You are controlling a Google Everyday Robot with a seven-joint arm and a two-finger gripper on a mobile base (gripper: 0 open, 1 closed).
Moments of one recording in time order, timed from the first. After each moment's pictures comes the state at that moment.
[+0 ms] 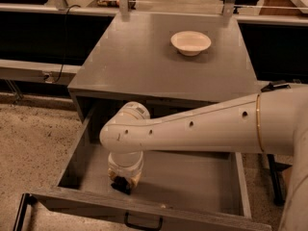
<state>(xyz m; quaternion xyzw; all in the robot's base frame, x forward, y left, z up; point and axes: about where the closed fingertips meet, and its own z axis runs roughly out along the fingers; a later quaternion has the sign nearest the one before) 0.438 0.092 0.600 -0.98 0.18 0.01 0.07</state>
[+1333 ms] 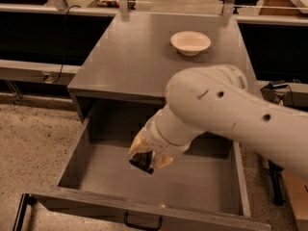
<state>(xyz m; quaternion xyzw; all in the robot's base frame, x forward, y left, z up) 0.414 0.017 0.777 -0.97 0.14 -0.06 0.21</state>
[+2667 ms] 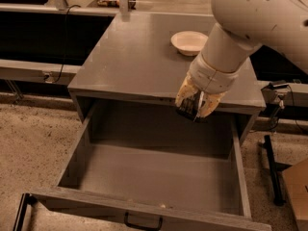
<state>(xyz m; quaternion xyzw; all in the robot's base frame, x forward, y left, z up) 0.504 -0.106 0.862 -0.97 0.19 -0.05 0.12</state>
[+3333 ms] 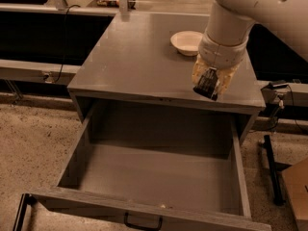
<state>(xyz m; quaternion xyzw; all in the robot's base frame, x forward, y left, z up) 0.551 -0.152 0.889 -0.96 0.26 -0.10 0.03</state>
